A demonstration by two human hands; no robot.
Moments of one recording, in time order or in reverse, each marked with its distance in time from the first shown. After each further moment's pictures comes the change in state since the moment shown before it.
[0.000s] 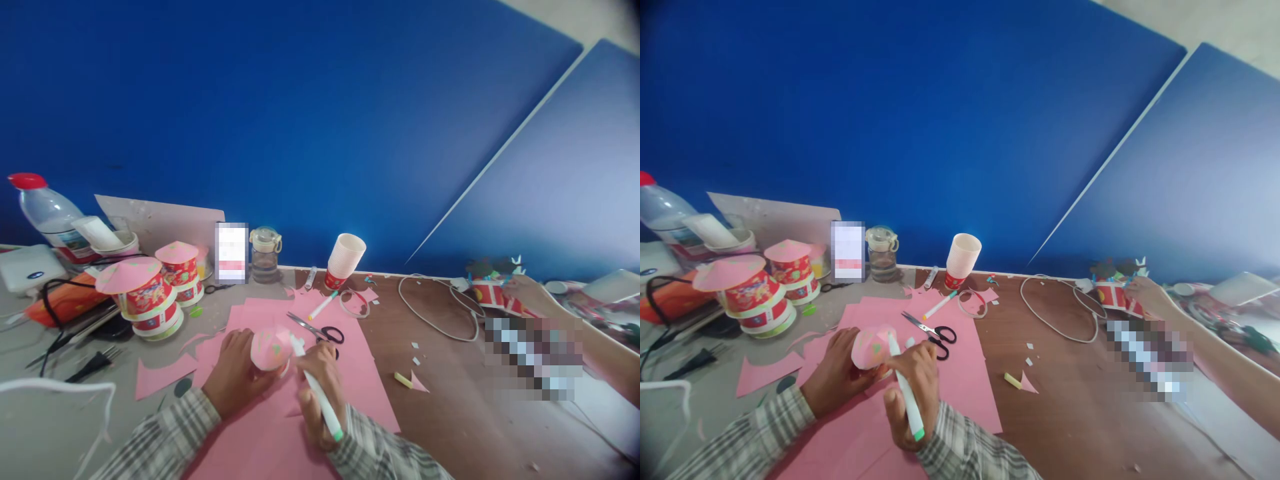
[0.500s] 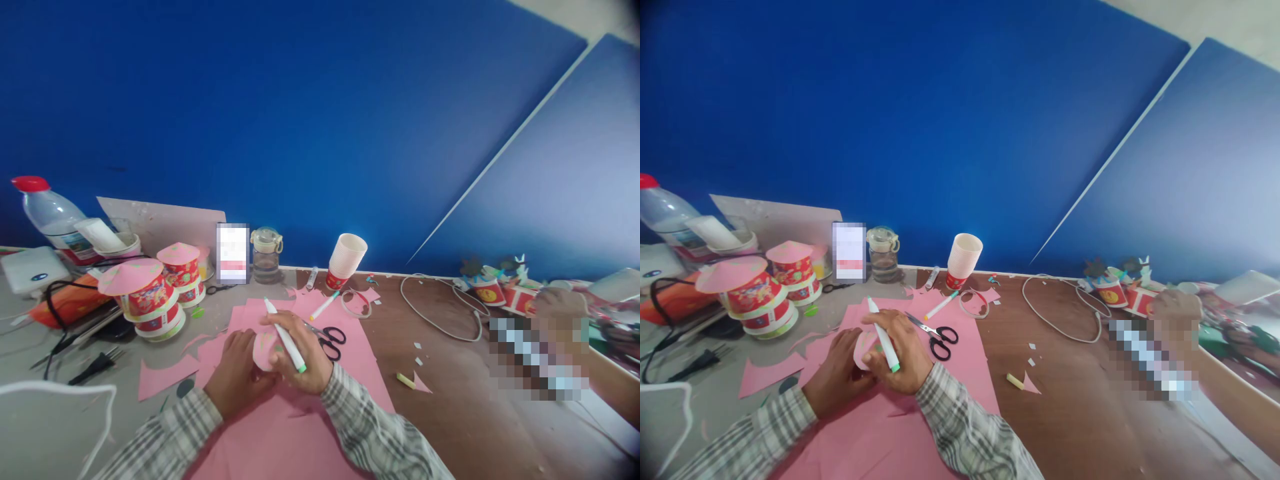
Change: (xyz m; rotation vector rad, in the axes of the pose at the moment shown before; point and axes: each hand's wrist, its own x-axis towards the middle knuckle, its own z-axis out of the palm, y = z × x) left_hand -0.002 -0.006 0.003 -0.052 -0.014 0.027; right_hand 0.052 0.015 0.012 0.228 -0.442 0.041
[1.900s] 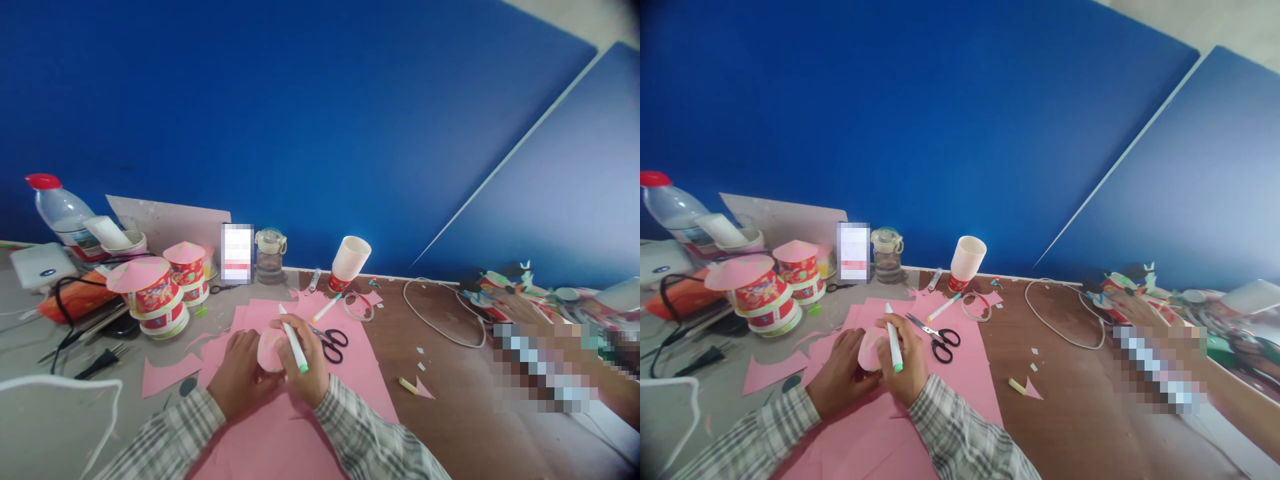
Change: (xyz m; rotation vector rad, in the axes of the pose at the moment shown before) left_hand 0.001 0.004 -0.002 0.006 0.003 0.013; right_hand -0.013 0.009 0.030 0.096 0.332 0.270
